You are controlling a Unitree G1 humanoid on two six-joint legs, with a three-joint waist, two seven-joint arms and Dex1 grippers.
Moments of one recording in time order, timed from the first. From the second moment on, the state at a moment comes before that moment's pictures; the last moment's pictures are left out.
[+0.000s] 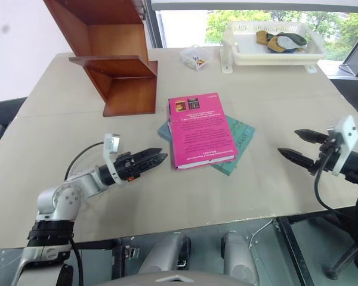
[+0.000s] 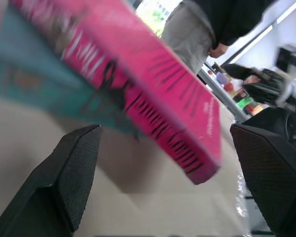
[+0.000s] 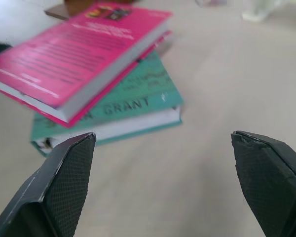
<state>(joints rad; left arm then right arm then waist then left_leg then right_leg) -0.26 0.52 0.11 0.03 -0.84 0.87 -0.91 -0.07 -0.84 -0.44 -0.13 0.59 0.48 1.09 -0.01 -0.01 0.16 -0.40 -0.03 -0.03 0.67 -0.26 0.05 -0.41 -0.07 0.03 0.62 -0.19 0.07</state>
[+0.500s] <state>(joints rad) -0.52 0.37 0.20 0.42 -0.94 1.17 -0.91 0.24 -0.98 -0.66 -0.47 0.90 0.69 1.26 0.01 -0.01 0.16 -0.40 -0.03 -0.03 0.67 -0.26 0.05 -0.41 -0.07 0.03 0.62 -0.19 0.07</state>
